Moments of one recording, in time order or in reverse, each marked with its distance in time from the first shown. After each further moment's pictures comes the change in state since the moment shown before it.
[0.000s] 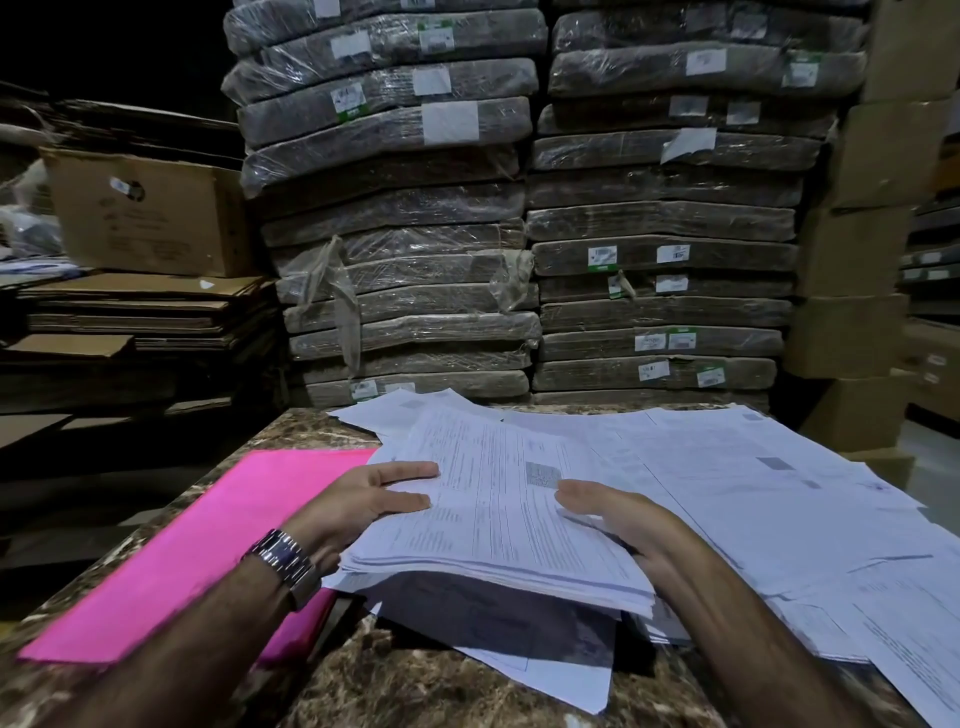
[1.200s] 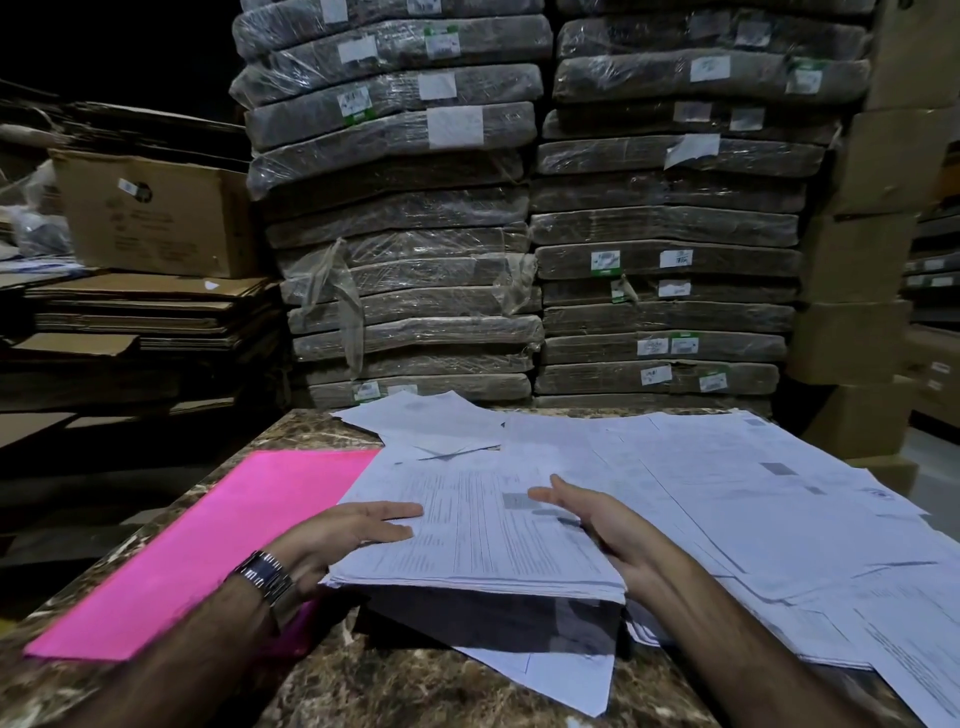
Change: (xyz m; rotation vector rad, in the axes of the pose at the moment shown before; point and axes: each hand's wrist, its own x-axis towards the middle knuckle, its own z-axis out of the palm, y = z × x) left_hand -0.008 -0.024 -0.014 0.055 -0.110 -0.173; right_hand 0.030 0.016 0.001 0.041 -0.129 0.041
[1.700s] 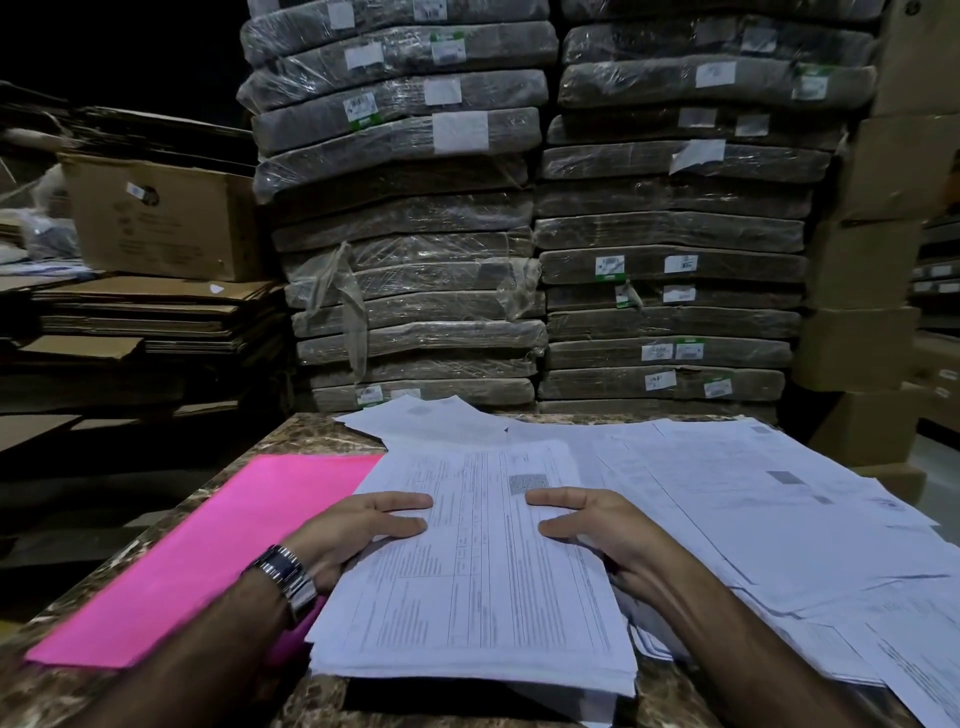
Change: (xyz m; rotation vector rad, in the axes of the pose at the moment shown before) left_hand -0.006 0.016 0.009 -0.410 0.005 -0.020; right_hand -0.012 -0.009 0.009 -0.260 -0.021 -0.148
